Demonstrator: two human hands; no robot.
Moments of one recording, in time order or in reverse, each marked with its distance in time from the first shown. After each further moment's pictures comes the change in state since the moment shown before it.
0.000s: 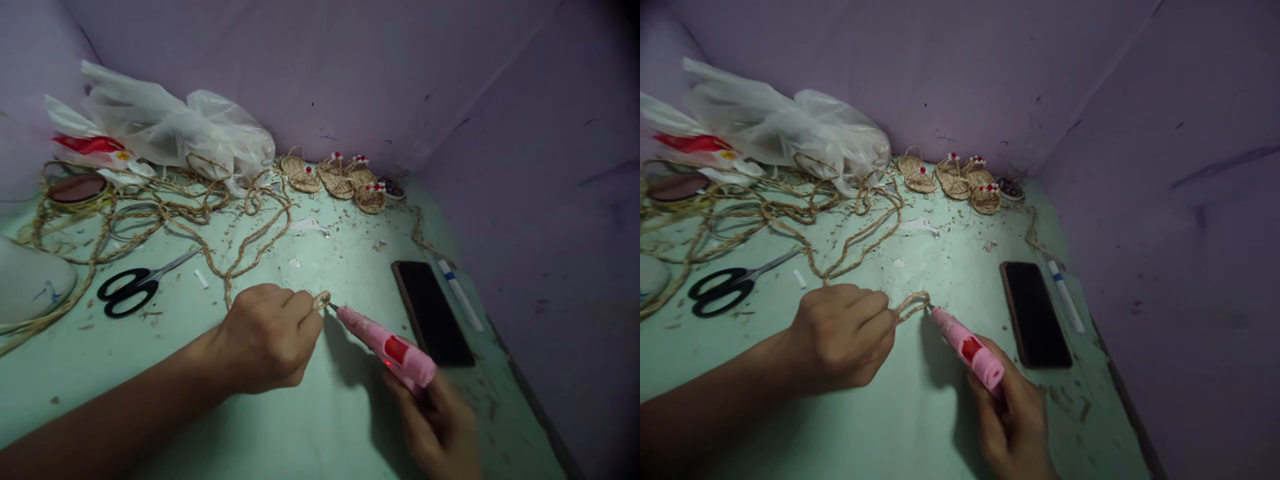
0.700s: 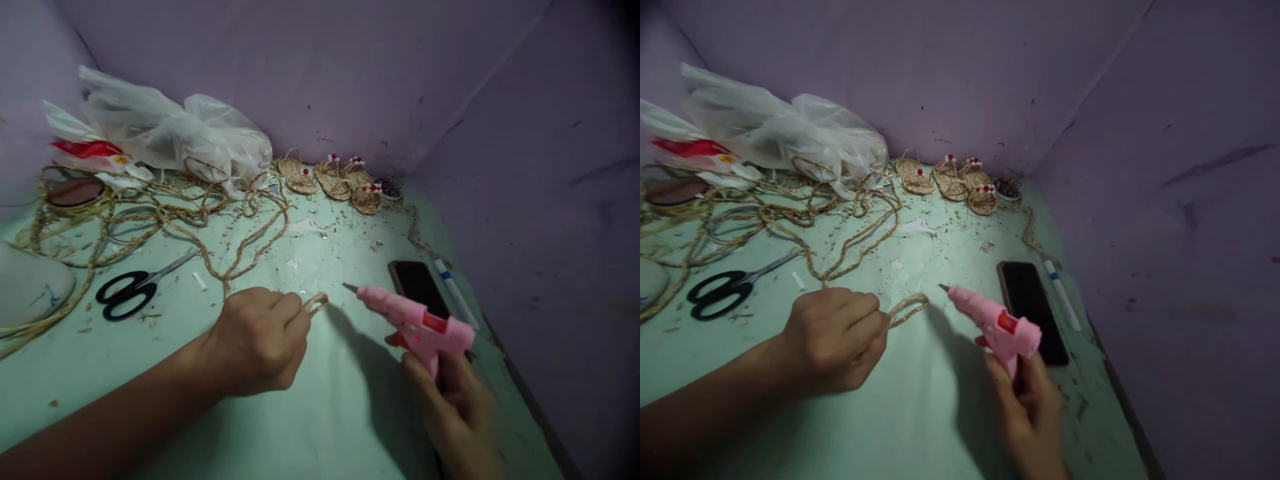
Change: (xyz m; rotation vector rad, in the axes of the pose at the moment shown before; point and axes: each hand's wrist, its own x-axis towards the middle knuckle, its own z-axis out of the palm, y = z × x) left_hand -0.009 0.000 0.001 -0.054 0.011 -0.054; right_hand 0.015 -0.004 -0.011 0.122 0.093 0.258
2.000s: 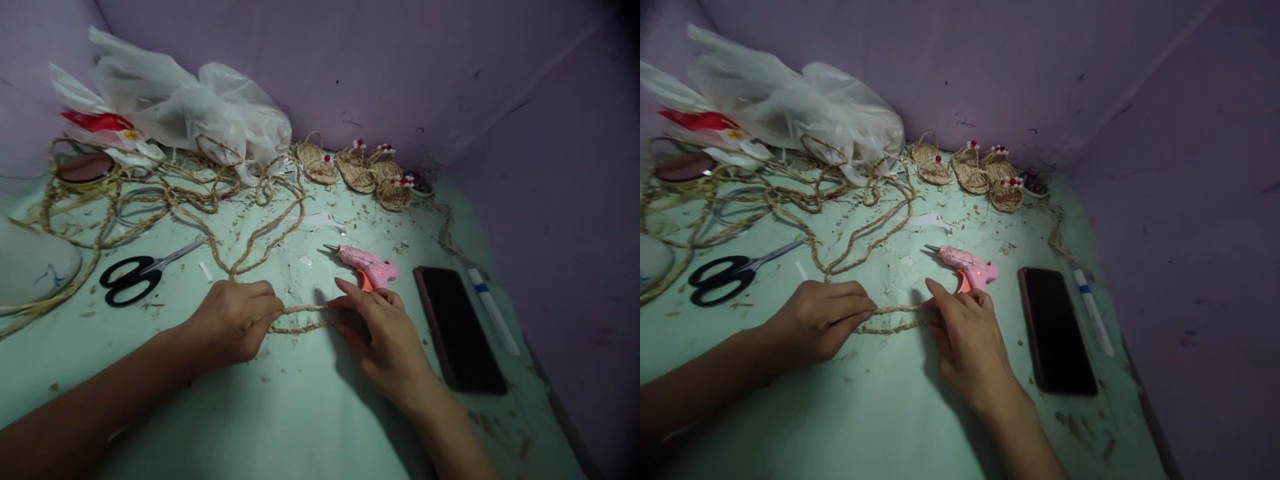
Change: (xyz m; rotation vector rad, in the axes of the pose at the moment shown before) left_hand -0.046 -0.032 0.018 -0.364 -0.238 -0.331; right_hand 0.060 -0.017 0.064 -0.415 -0.597 -0.649
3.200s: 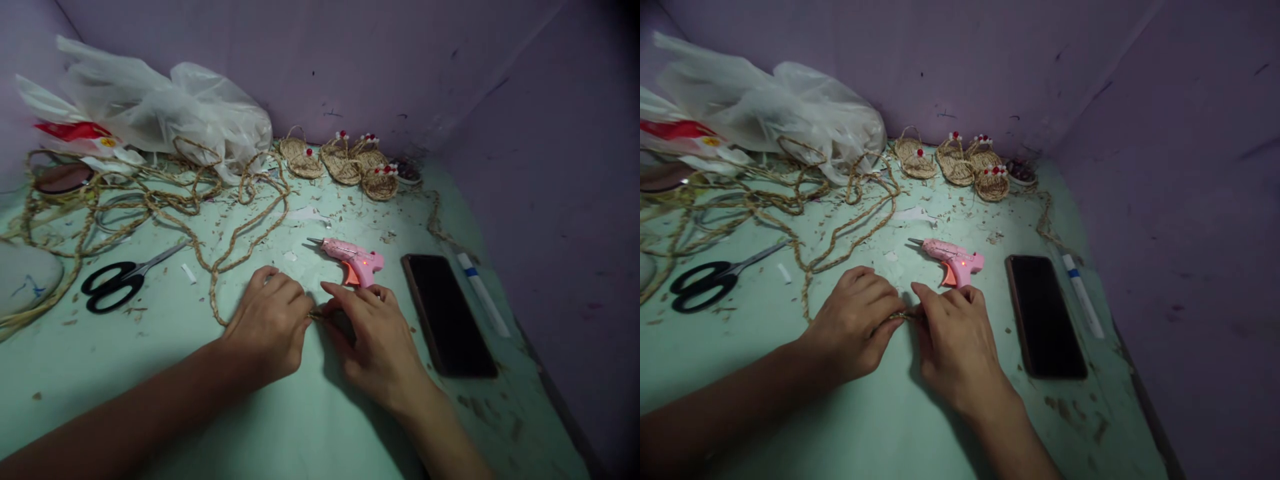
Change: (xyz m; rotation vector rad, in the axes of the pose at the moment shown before) left_hand 0.035 0.051 0.027 0.125 -0.056 -0.046; right_hand -0.005 -0.010 -0.006 -0.071 -0.009 0.072
